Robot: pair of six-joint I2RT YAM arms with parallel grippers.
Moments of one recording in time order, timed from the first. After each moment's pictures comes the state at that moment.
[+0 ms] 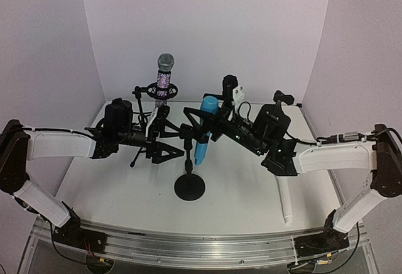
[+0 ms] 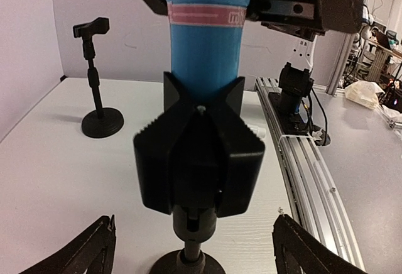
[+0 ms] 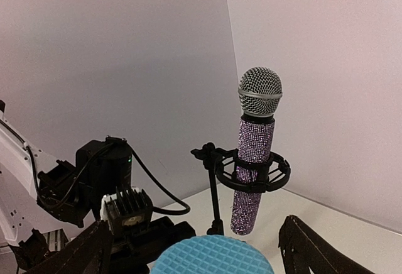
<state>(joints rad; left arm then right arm) -0.65 1.46 0.82 0.39 0.91 0.16 1.00 1.56 0.97 0.82 0.01 0.13</state>
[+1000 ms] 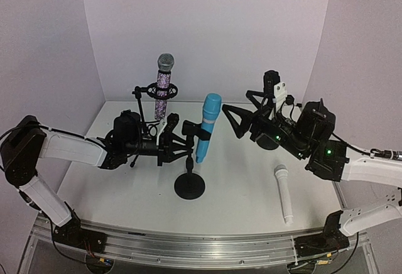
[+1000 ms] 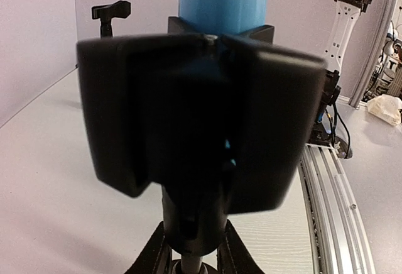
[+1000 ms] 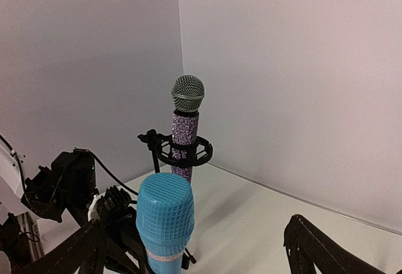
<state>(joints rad) -0.73 1.56 0.75 0.62 0.72 0.05 1.00 1.13 0.84 0.42 0.20 0.03</state>
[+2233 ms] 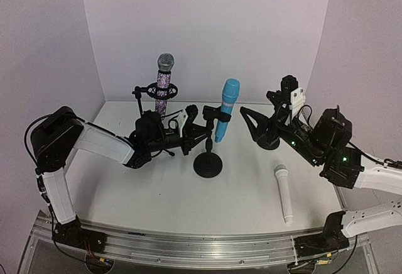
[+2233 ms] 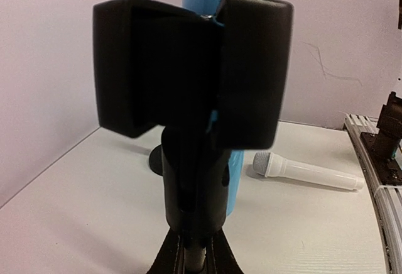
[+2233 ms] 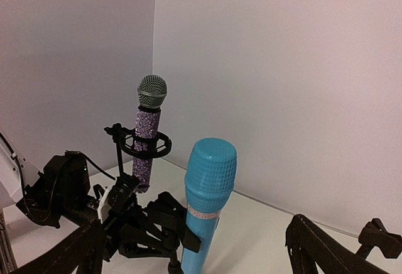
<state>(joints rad) -0.81 1.85 0.94 0.91 0.44 0.05 1.00 0.98 0.76 0.36 0.31 -0.10</state>
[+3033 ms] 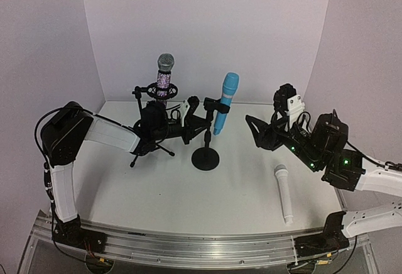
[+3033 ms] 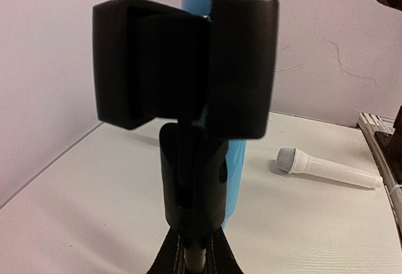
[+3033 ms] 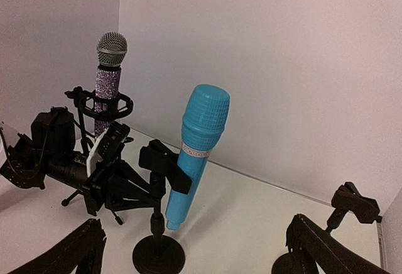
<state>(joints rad) -0.72 1.97 1.12 0.80 0.52 0.05 1.00 0.94 0.73 0.24 0.45 -0.10</state>
